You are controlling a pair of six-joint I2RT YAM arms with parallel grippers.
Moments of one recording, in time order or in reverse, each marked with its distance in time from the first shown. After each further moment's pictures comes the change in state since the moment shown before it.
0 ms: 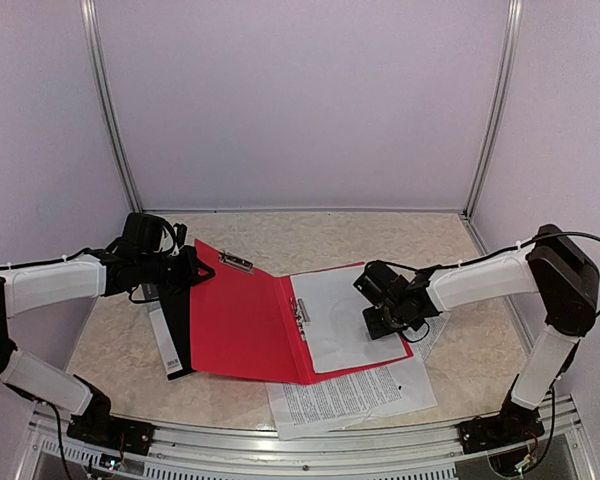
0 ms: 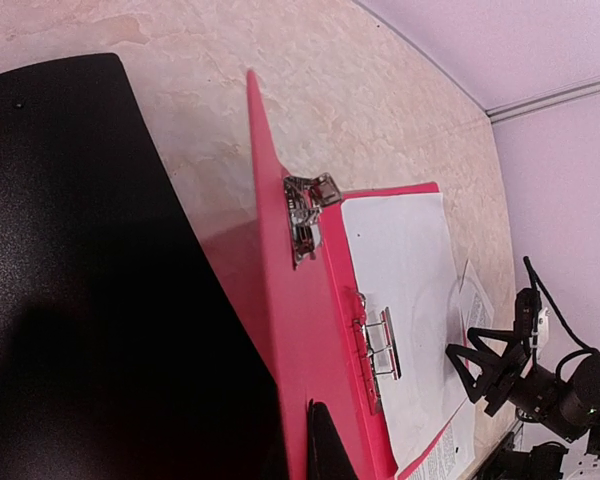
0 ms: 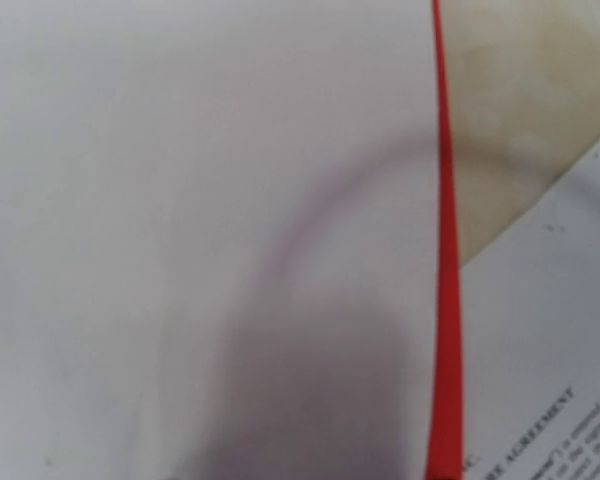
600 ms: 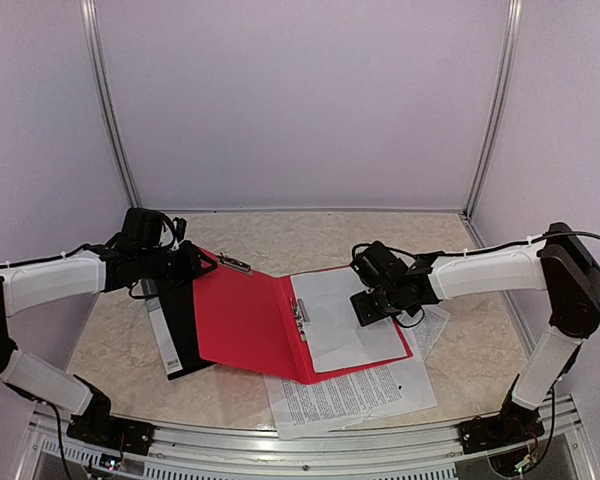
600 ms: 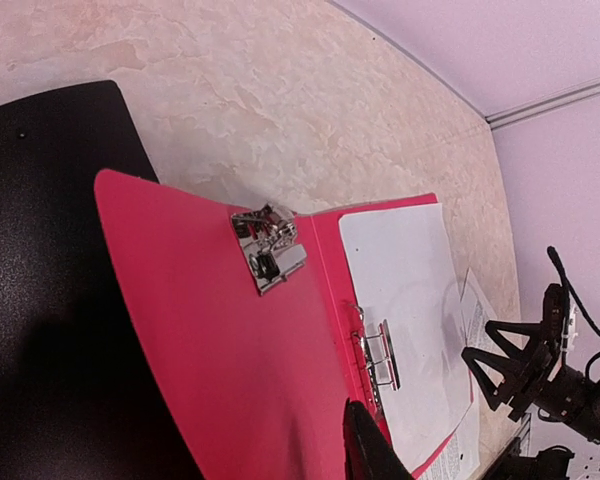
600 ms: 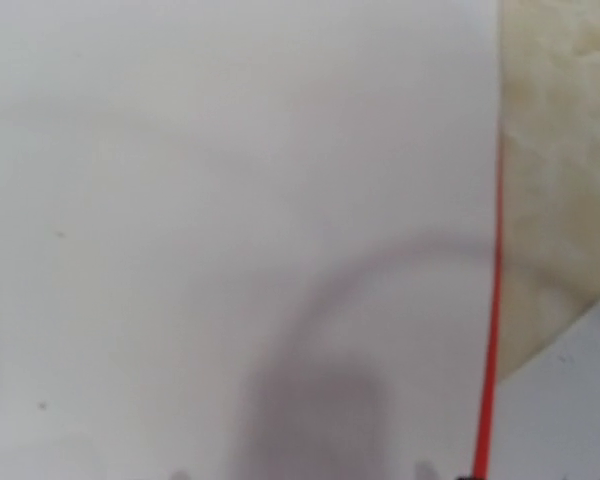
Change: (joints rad) left arm 0.000 0.002 0.030 -0.017 -0.017 0.022; right arm 0.000 -0.026 0.099 -0.016 -0.039 -0.105
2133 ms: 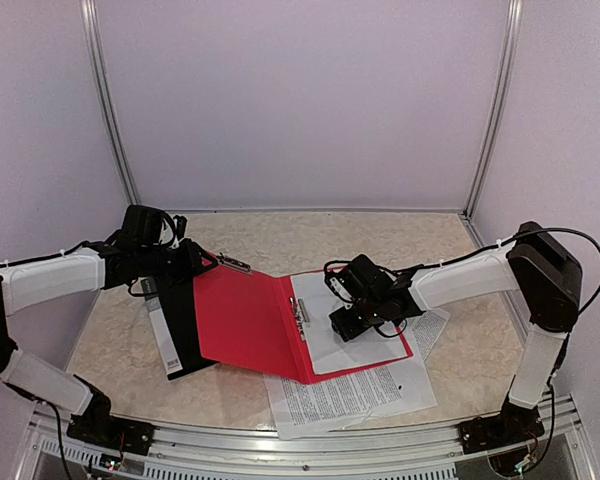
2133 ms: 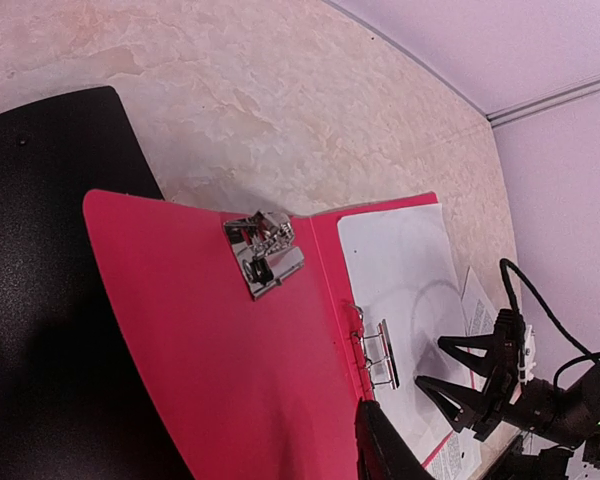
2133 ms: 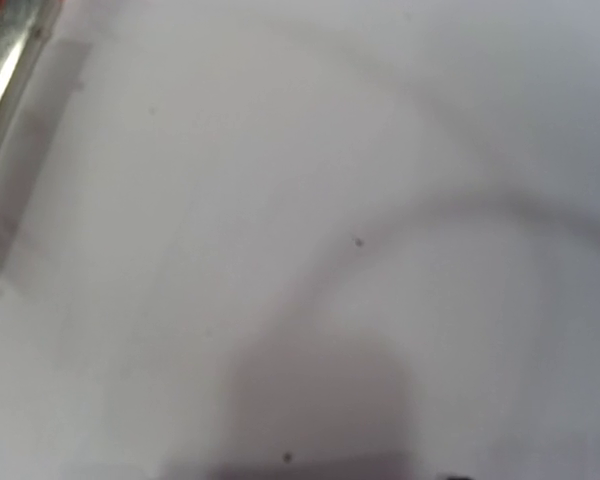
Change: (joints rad) left arm 0.000 0.003 0.027 -0.030 -0.001 0.016; right arm 0.042 0.122 0.000 0.179 -0.196 -0.146
